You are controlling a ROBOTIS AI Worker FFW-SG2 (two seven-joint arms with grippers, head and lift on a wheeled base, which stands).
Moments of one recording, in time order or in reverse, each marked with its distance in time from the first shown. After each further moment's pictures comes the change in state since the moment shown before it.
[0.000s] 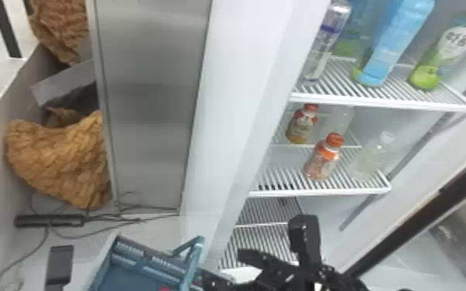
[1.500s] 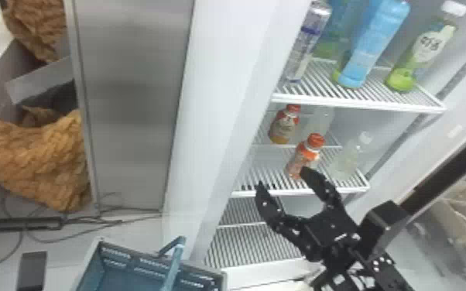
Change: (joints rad) left arm 0.005 0.000 0.002 0.000 -0.004 -0.003 0.000; right arm 0.105 0.104 -0.187 0.063 0.160 -0.843 -0.118
